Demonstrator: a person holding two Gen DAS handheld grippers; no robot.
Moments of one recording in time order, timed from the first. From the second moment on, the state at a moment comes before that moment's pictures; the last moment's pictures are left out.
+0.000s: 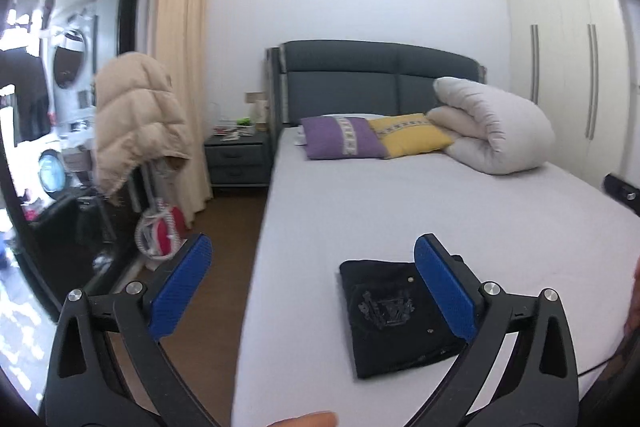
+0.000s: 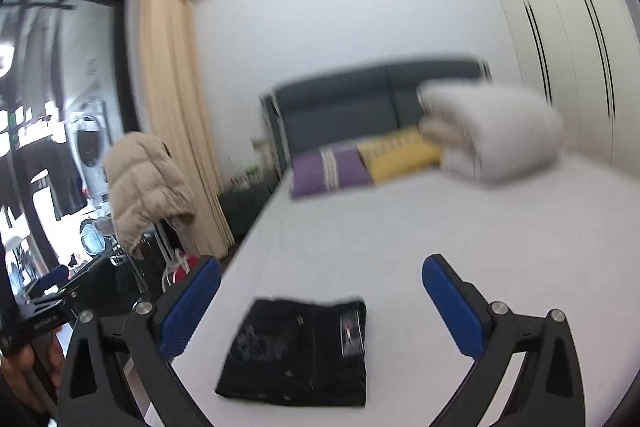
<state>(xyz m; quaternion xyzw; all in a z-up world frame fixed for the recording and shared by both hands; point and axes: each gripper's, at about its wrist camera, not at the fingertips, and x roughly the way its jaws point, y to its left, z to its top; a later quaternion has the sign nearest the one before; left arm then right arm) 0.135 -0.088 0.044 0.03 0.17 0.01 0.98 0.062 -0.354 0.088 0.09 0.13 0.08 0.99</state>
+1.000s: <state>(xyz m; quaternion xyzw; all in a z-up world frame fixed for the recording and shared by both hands) 0.133 -0.111 -0.019 0.00 0.32 0.04 0.95 0.020 -0.290 0.059 0.01 0.25 0.00 0.97</state>
